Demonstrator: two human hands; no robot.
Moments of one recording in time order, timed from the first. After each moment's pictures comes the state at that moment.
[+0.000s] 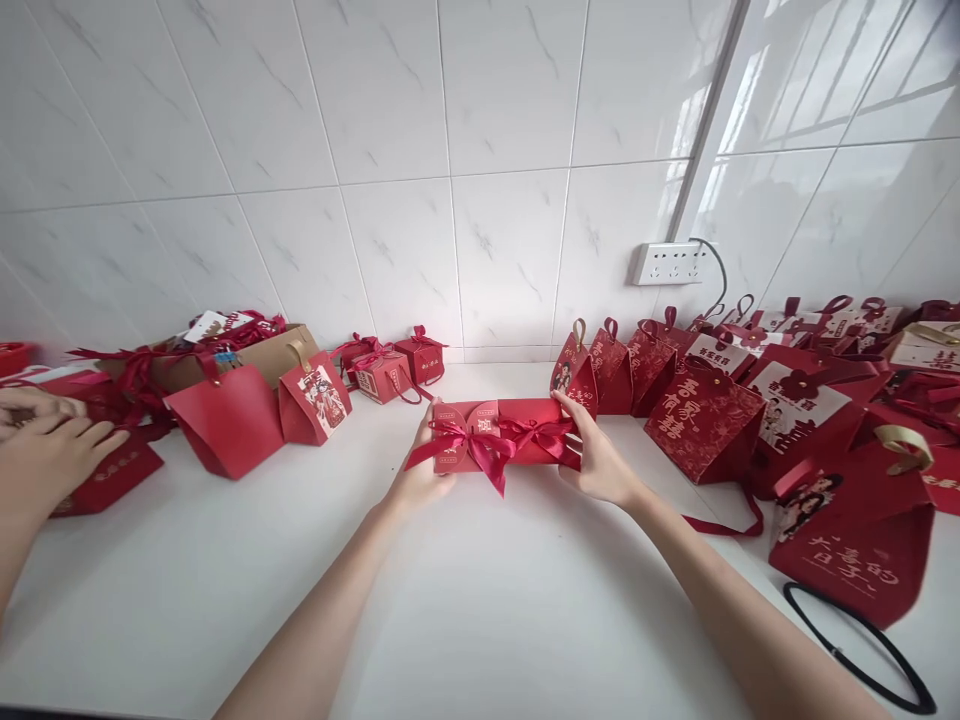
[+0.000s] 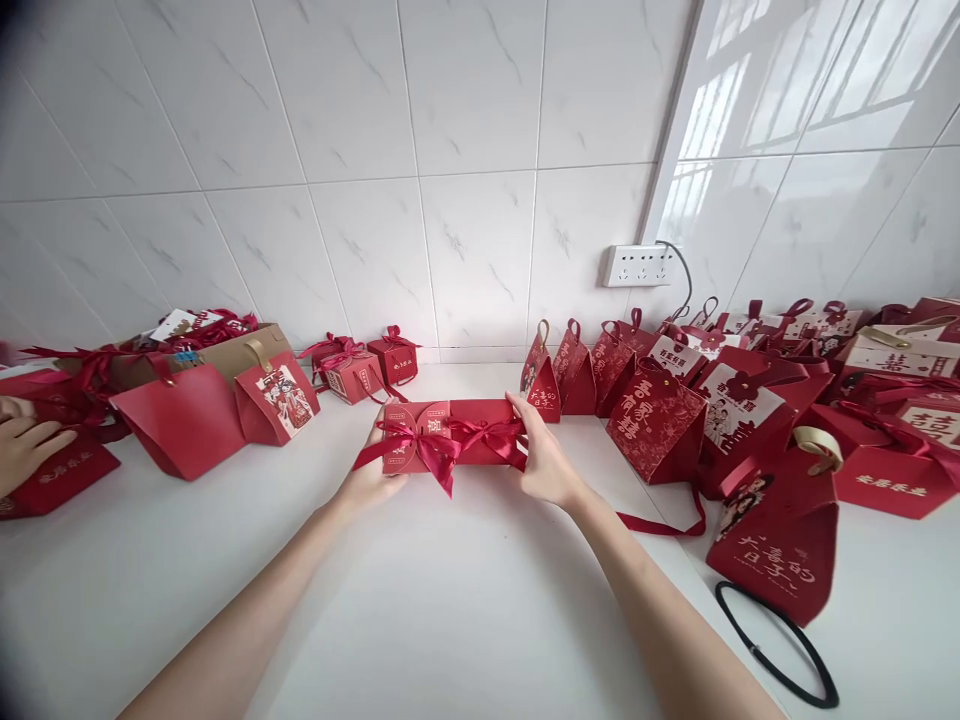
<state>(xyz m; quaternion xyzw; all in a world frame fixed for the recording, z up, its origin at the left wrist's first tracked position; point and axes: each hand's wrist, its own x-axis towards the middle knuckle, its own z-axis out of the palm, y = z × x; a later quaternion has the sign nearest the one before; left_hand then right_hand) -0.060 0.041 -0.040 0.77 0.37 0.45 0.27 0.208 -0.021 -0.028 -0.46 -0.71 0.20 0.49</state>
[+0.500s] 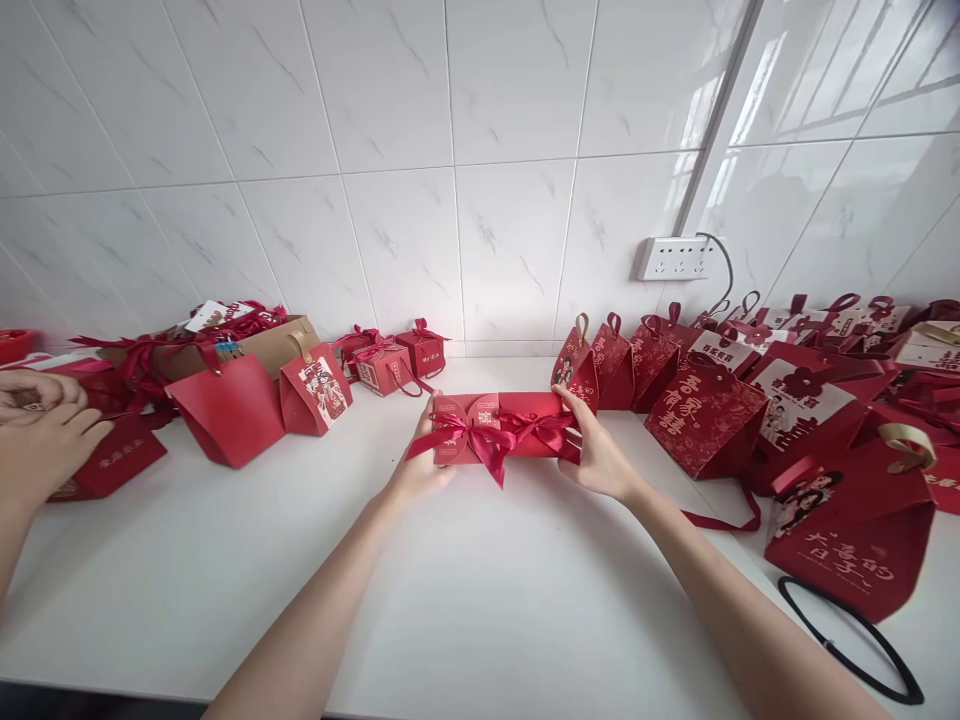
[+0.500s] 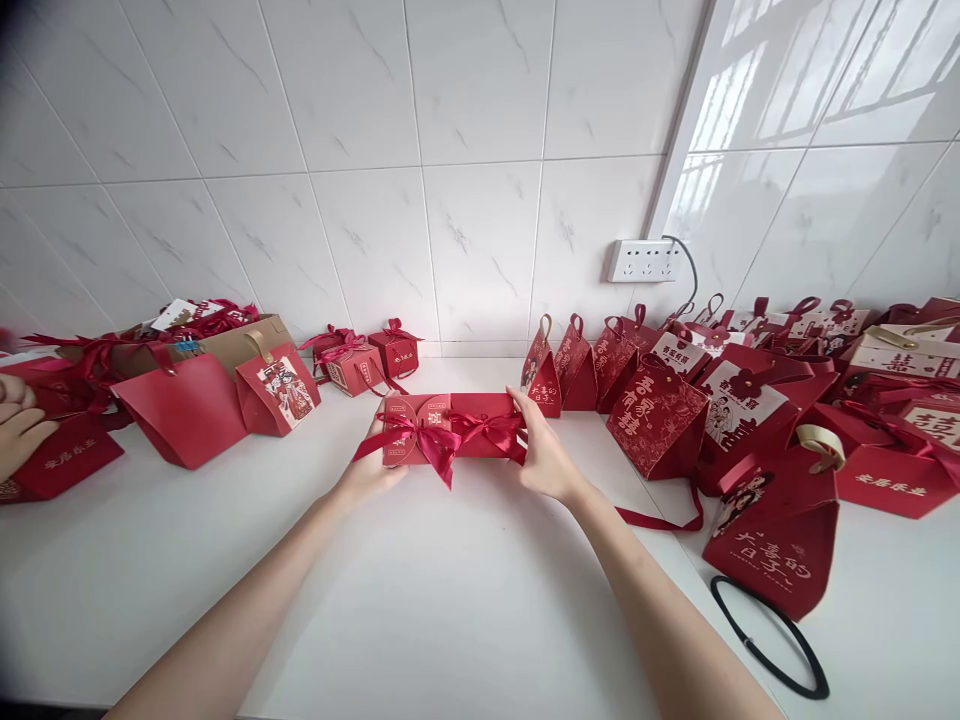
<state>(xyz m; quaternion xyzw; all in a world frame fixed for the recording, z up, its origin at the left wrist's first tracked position) -0.062 0.043 -0.045 0.77 0.39 0.42 0.28 0.209 -0.021 -0.028 -0.46 -0.71 0.22 0.48</state>
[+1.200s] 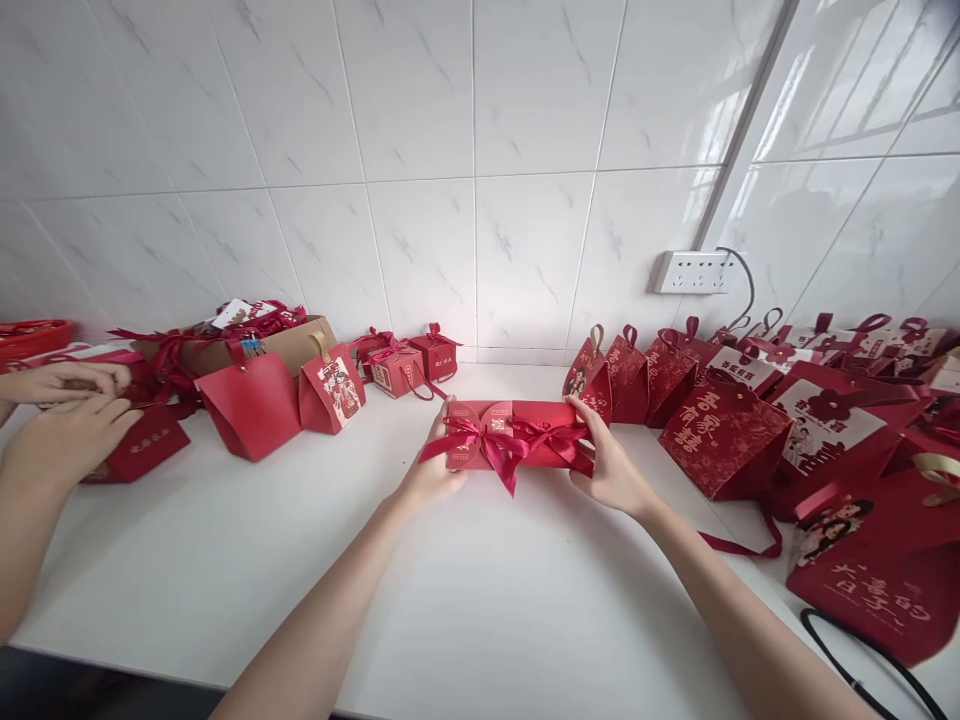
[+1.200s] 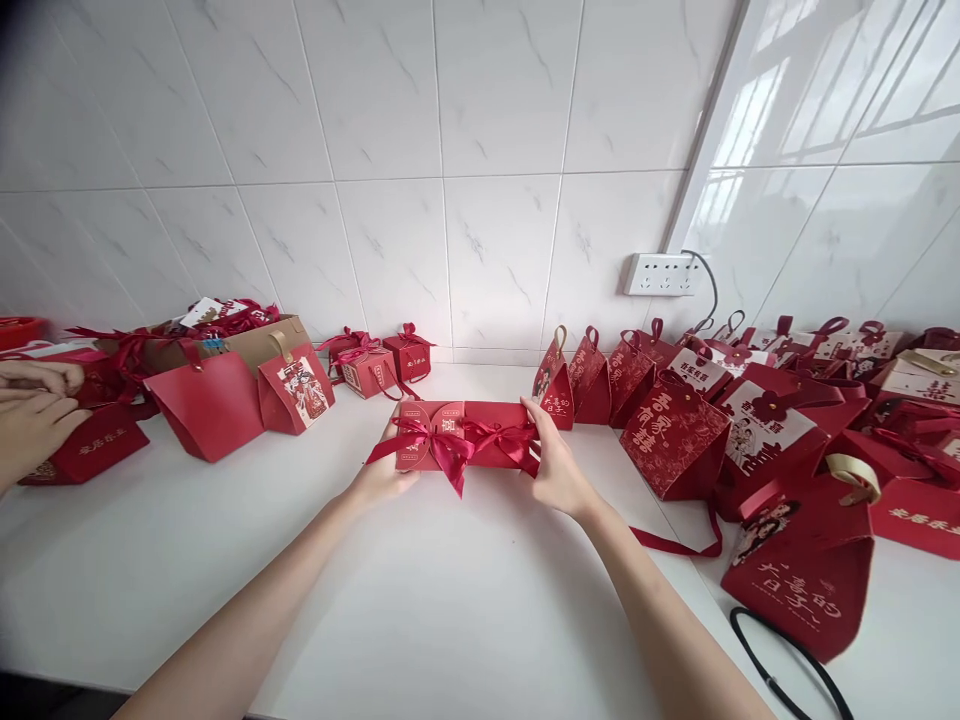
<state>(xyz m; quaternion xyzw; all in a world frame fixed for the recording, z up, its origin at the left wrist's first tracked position) -0.059 0.040 -0.041 0.77 0.39 0.42 0.29 0.208 -0.022 -0.029 -0.46 -0.71 0.23 0.48</state>
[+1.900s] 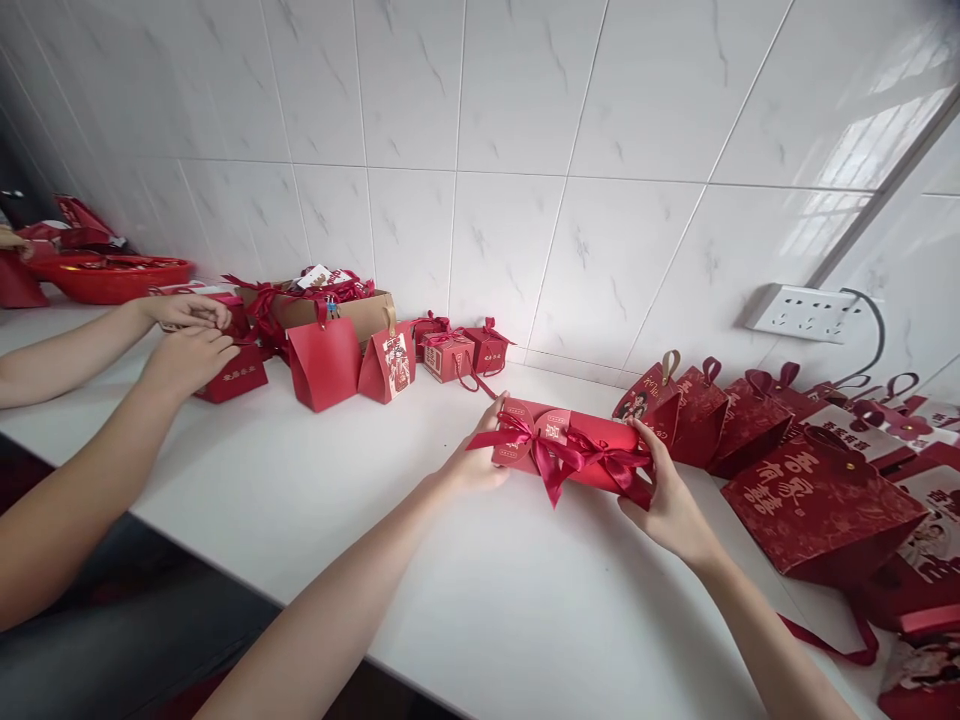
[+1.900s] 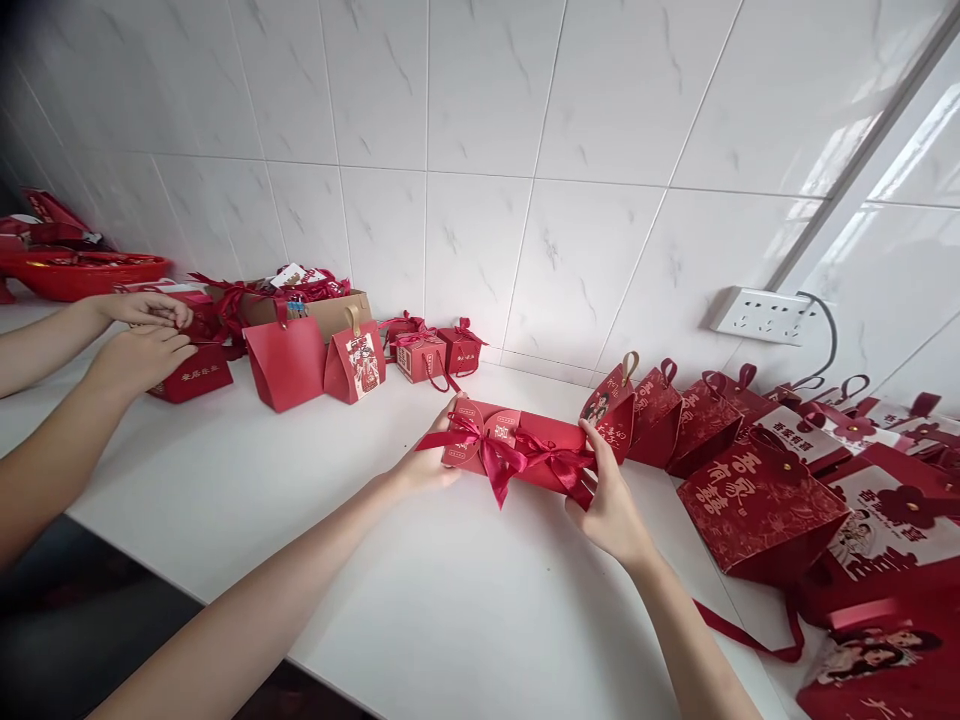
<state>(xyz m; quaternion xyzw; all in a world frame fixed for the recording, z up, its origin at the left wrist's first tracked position) -0.057 0.025 -0.032 0.75 0.40 0.41 0.32 0.208 -0.026 -0.025 -0.48 -0.72 0.21 0.46</state>
